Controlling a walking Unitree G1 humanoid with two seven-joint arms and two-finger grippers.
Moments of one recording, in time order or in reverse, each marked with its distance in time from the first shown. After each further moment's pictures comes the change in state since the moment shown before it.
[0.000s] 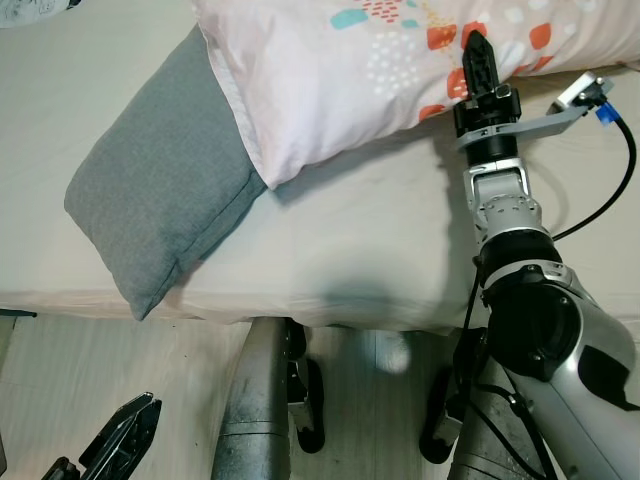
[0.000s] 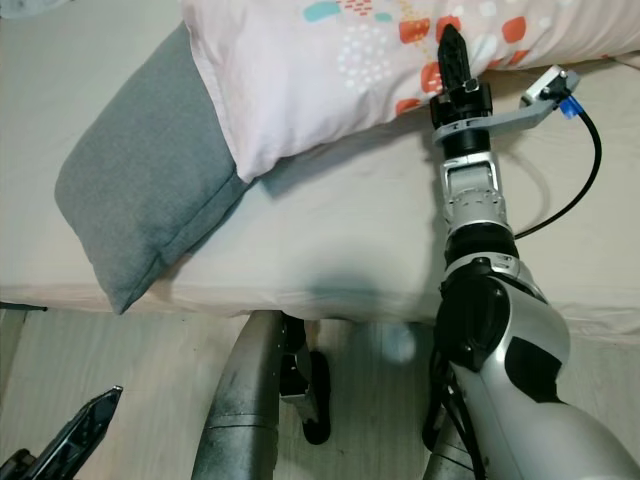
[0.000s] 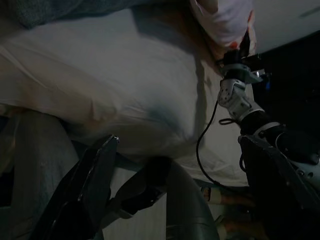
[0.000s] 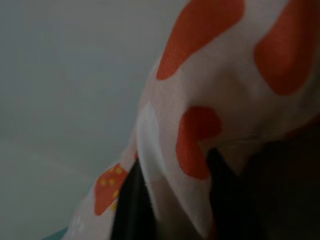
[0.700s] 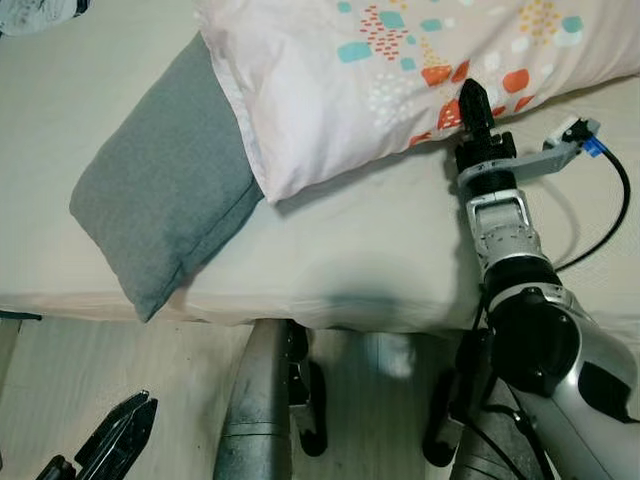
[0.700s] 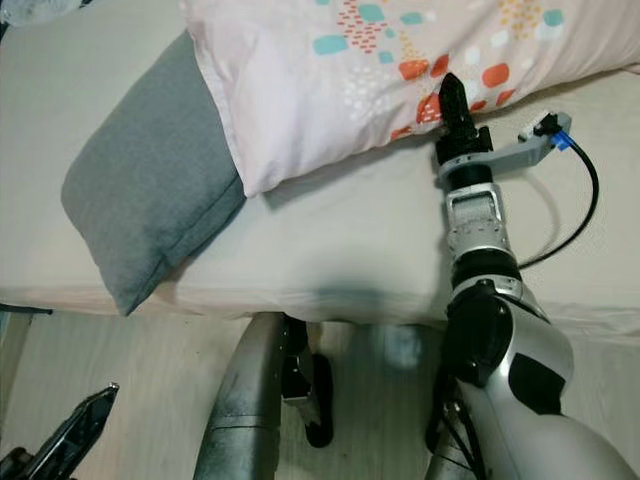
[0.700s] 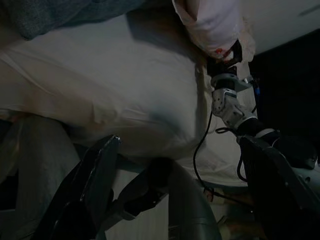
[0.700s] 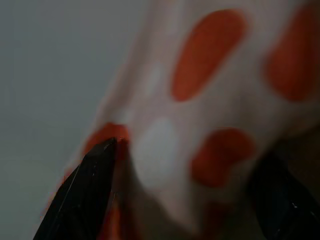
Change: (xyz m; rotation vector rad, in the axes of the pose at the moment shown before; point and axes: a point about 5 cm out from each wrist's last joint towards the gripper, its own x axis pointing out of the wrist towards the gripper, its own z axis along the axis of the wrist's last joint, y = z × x) left arm -0.003 0.000 0.003 0.008 0.000 -0.002; right arm -0.015 -0.015 -0.010 -0.023 0.055 -0.125
